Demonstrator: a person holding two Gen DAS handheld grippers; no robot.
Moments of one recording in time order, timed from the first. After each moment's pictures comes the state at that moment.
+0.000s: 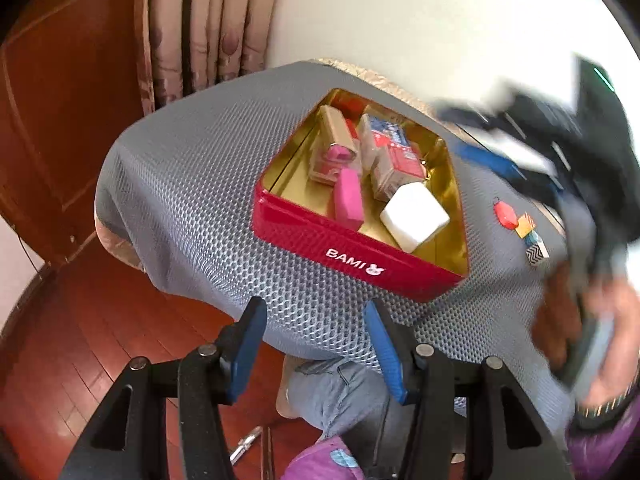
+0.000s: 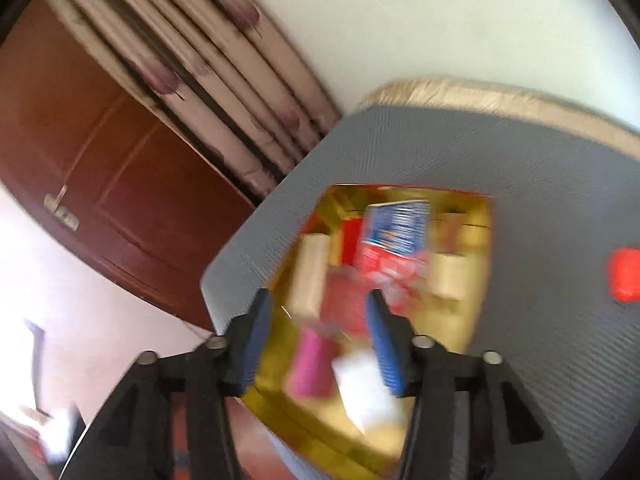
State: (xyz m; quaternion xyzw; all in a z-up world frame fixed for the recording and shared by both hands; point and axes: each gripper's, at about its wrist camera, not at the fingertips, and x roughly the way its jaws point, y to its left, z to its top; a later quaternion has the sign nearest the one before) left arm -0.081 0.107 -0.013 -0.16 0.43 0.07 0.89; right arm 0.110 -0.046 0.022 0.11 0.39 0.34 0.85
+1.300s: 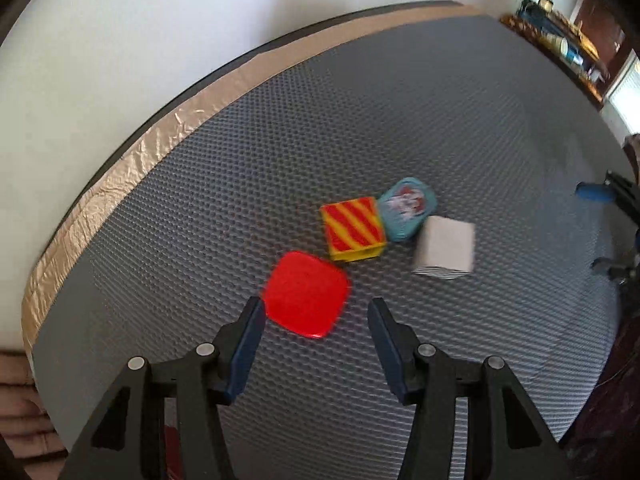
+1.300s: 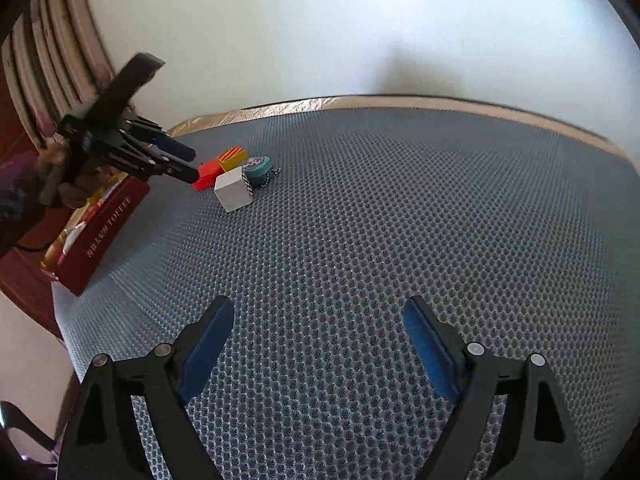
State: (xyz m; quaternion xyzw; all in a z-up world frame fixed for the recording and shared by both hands) left arm 0.204 -0.186 -0.021 0.33 0.50 -0.32 0.73; right arm 0.022 -0.366 -0.072 0.11 0.38 0.11 0.91
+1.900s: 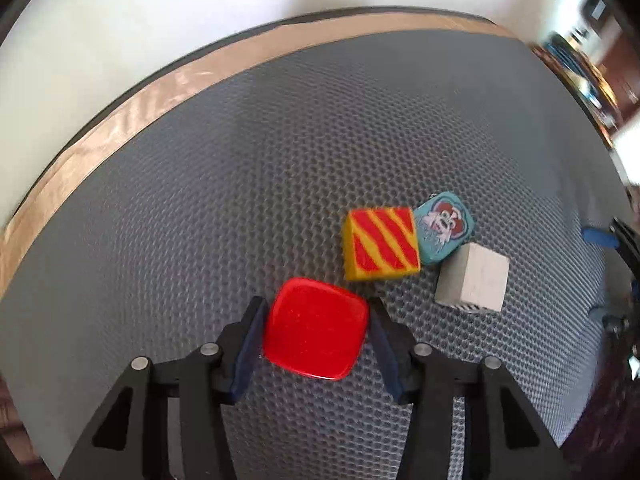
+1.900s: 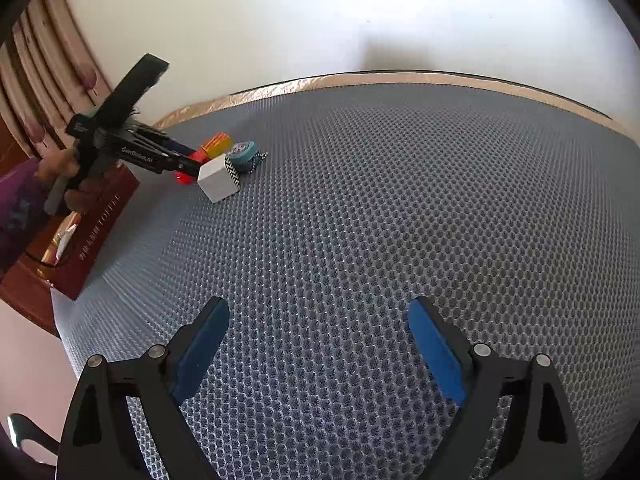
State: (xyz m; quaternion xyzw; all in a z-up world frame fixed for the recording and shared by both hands) left arm 0.233 -0.175 -0.047 0.25 0.54 -0.29 0.75; right arm 0.043 -0.358 -0.082 0.11 0.42 0.10 0.90
